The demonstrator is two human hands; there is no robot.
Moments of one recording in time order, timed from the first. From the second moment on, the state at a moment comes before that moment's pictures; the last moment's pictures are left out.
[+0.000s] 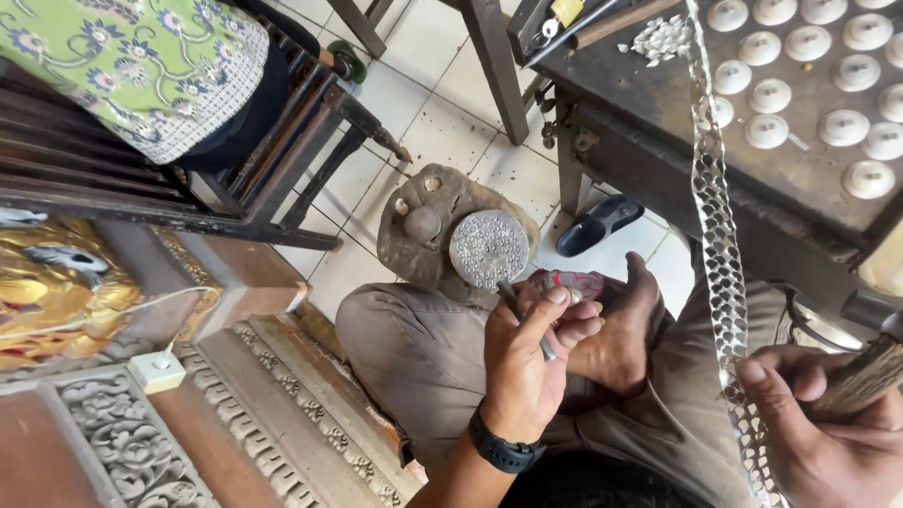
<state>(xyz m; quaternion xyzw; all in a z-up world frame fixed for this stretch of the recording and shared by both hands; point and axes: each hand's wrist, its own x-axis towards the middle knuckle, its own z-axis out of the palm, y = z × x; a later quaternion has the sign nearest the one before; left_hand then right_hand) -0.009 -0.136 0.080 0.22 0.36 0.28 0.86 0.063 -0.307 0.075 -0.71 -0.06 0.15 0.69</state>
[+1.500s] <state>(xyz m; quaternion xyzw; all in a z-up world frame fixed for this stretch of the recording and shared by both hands) 0.089 -0.088 0.127 0.68 0.20 0.30 0.64 0.067 -0.323 0.101 -0.68 -0.13 0.05 0.72</state>
